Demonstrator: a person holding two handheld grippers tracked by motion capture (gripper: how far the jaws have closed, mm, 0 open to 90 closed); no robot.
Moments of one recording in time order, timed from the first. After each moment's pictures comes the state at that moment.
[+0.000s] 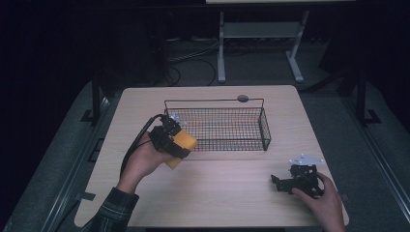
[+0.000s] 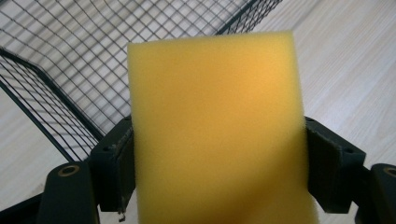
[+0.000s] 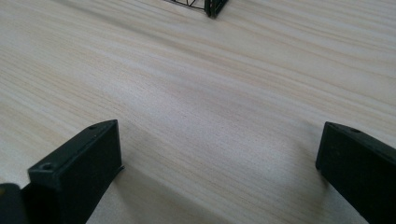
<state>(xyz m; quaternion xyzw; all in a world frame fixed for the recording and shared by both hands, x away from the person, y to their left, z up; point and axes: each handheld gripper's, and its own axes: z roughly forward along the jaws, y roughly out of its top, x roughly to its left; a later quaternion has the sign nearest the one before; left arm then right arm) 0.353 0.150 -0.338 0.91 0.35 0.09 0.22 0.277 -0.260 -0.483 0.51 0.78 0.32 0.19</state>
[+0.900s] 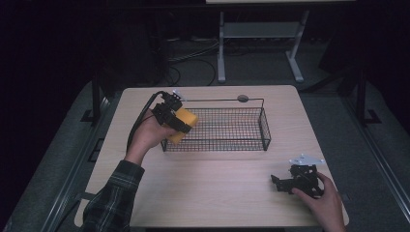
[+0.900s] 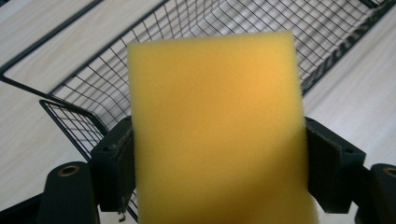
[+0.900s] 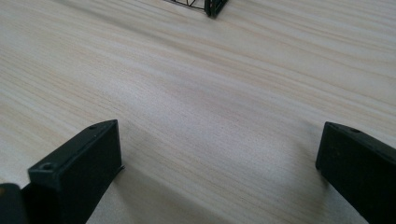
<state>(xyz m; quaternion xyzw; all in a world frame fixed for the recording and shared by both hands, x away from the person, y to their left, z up) 0.421 0.149 -0.326 0.89 0.37 0.11 0.23 0.277 -0.260 -0.483 0.51 0.78 0.32 0.19</state>
